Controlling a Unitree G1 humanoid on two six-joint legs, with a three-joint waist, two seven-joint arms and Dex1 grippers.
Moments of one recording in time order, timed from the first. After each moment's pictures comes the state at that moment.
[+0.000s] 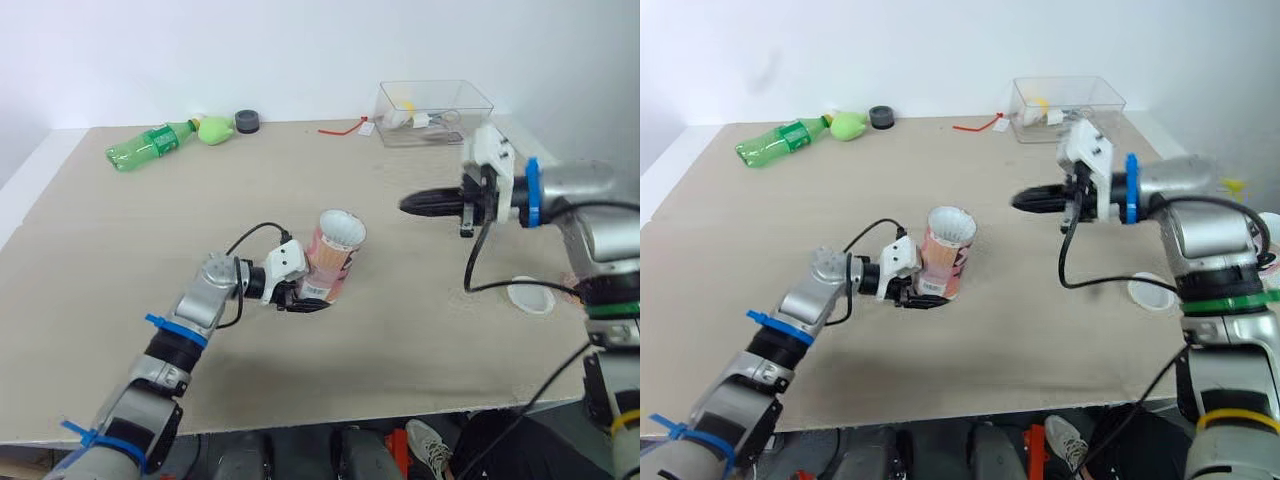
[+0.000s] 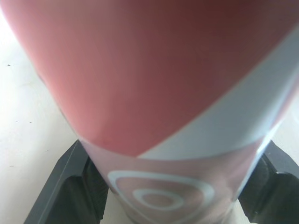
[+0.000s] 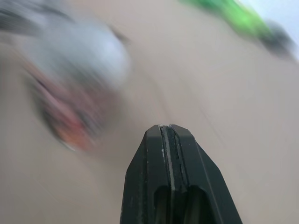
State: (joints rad) left arm -0.61 0.29 -0.24 0.34 -0.07 0.14 -1.07; right arm -0.81 -0.88 0.09 0.26 0.28 0.43 1.19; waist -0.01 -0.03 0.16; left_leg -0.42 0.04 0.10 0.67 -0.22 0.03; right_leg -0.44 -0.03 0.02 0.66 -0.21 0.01
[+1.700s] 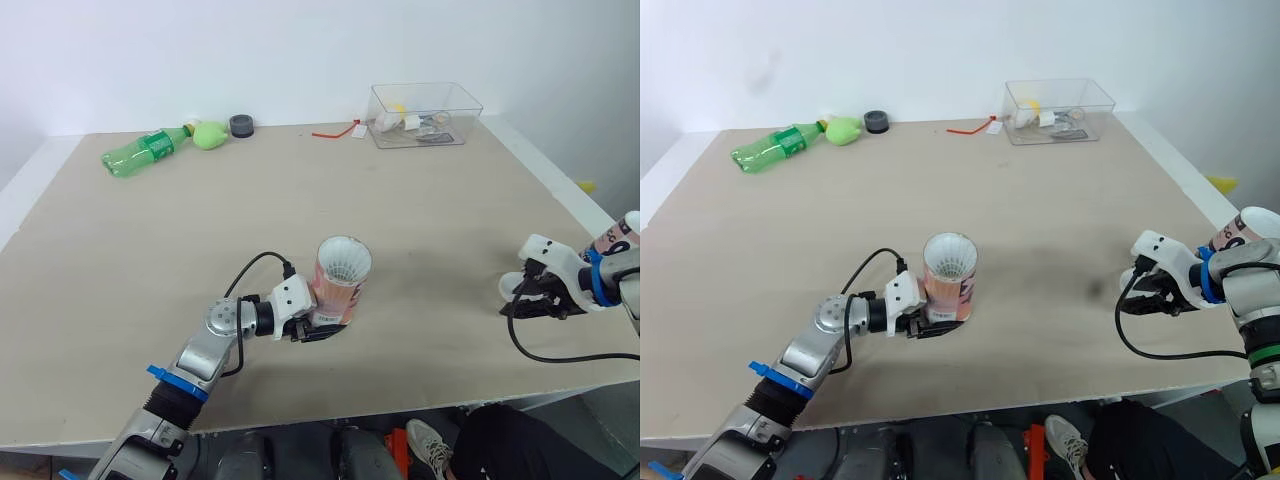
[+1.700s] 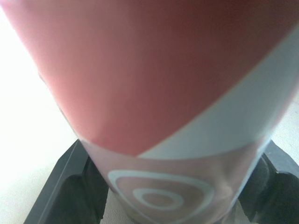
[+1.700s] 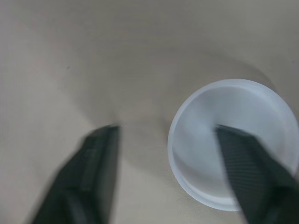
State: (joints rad) left arm -0.40 0.29 -0.32 0.17 -0.10 0.02 -0.94; right arm -0.63 -1.10 0.20 0.53 -0.06 0.45 1.33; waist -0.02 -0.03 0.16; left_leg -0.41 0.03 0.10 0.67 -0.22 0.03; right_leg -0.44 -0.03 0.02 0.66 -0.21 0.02
